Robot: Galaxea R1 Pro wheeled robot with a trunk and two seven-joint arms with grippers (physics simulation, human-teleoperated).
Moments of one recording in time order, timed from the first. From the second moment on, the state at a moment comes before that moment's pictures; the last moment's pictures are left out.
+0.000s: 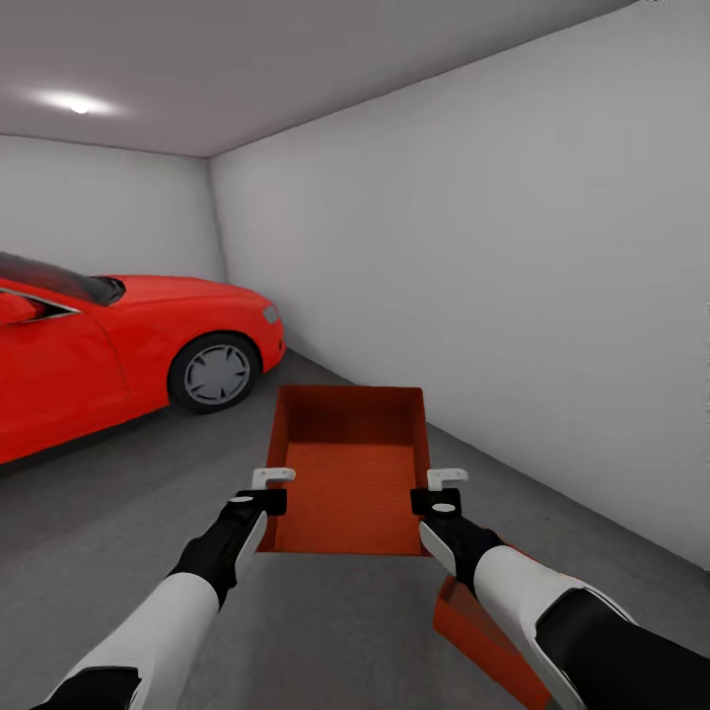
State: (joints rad) left arm -0.76 -0.11 0.04 -0.58 -0.05 0.35 0.14; right arm -0.92 0.12 0.56 -0.19 -0.48 0.02 -0.36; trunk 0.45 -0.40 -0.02
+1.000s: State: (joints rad) left arm -0.76 -0.11 0.04 -0.58 -0.05 0.35 0.14; right arm -0.92 0.12 0.56 -0.19 -0.48 0.02 -0.36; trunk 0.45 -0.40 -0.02
